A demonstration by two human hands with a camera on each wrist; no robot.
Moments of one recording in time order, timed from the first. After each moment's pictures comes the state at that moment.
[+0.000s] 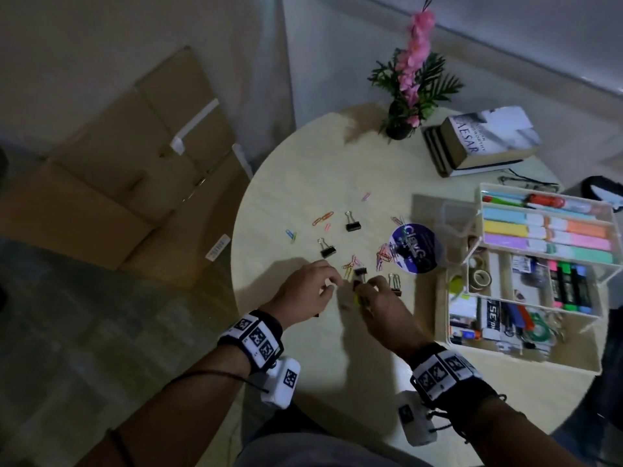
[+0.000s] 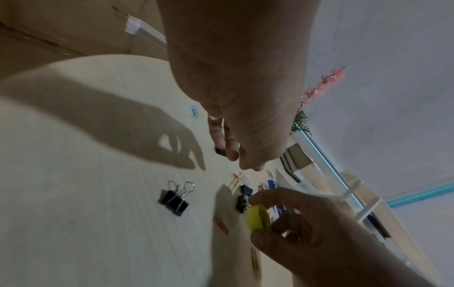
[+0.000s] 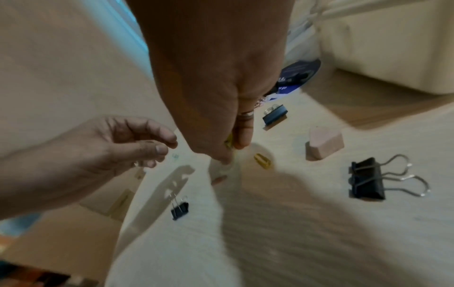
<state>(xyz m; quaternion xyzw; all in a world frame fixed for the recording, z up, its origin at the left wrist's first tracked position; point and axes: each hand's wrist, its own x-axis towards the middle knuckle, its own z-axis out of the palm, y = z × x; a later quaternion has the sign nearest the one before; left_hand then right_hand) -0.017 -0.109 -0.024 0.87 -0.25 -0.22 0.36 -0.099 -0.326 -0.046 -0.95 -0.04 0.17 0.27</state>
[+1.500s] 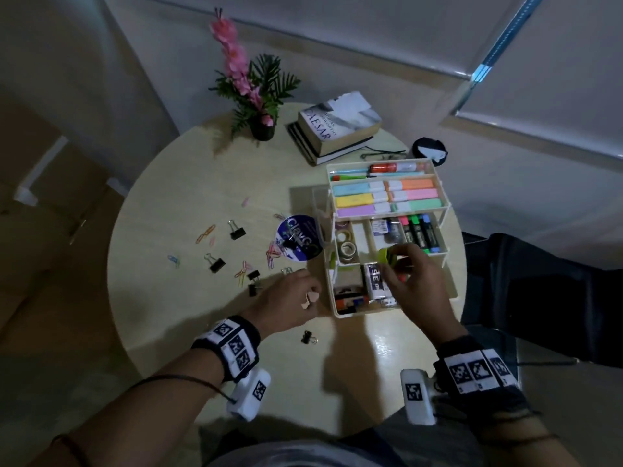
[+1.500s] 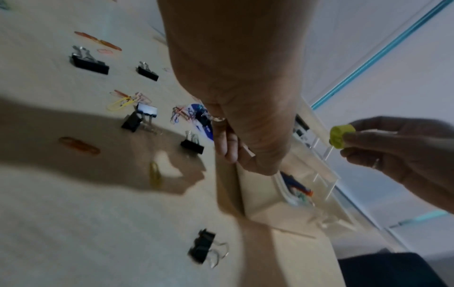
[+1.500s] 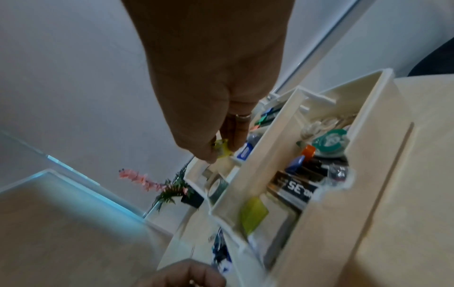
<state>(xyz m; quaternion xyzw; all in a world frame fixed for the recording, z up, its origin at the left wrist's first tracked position) -0.062 -0.274 -0.011 0.83 -0.42 -0.26 0.27 -0.193 -0.515 0.053 -0.89 0.23 -0.13 0.37</state>
